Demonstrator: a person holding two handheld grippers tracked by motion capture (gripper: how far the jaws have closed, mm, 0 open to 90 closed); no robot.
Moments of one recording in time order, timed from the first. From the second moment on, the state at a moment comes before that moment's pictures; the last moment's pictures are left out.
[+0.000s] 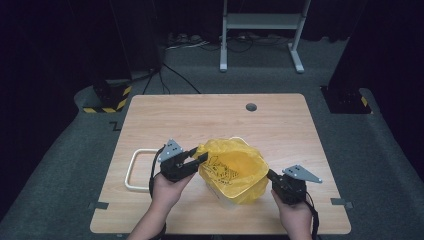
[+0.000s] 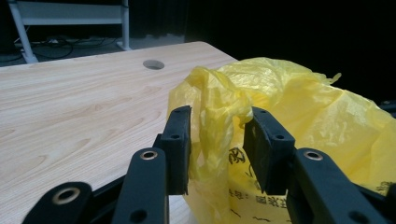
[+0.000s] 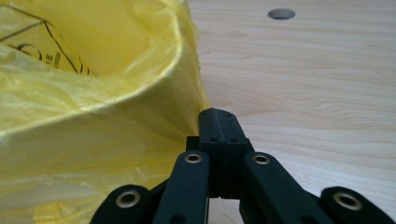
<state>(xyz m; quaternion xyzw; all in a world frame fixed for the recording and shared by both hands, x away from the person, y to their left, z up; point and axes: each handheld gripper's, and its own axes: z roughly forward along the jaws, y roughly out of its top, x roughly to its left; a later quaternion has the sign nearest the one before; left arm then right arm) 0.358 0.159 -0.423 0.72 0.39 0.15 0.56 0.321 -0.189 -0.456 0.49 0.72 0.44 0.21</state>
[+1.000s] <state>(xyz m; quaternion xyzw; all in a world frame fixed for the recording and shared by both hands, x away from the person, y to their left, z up) 0.363 0.153 -0.434 0.73 0.39 0.10 0.55 0.297 -0.184 -0.442 0.48 0.71 0.44 0.27</state>
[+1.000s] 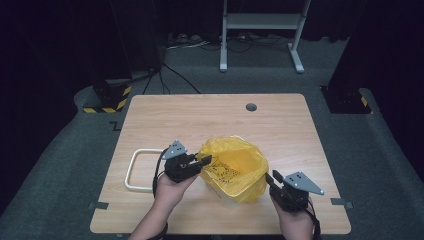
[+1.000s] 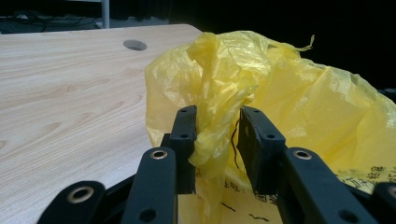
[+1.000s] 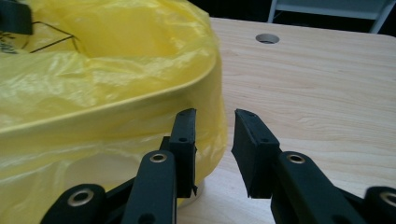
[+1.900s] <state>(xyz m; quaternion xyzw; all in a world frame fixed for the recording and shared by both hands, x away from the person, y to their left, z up) 0.331 0.163 -0.423 0.70 0.36 0.18 0.58 0.283 -0.194 -0.417 0.48 0.67 0.47 0.32</state>
